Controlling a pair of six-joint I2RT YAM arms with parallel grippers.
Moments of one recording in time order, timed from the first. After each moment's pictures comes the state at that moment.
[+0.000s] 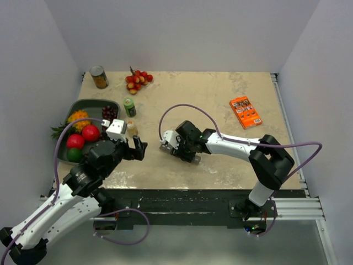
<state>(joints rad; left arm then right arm) -0.73 0.54 0.66 -0.47 -0.34 -0.35 0.87 1.69 1.05 -0.39 -0.07 -0.37</state>
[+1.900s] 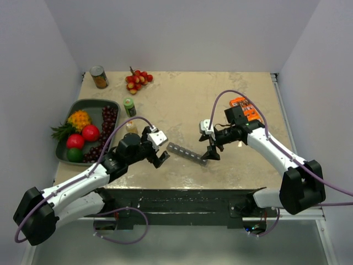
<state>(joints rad) -0.73 0.95 0.50 0.04 0.16 0.19 0.36 1.34 0.94 -0.69 -0.94 -0.99</state>
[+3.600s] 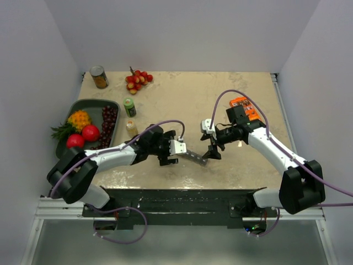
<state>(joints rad) -0.73 1.45 0.66 0.07 0.34 0.69 0.34 1.34 0.94 -0.70 -0.93 -1.01</state>
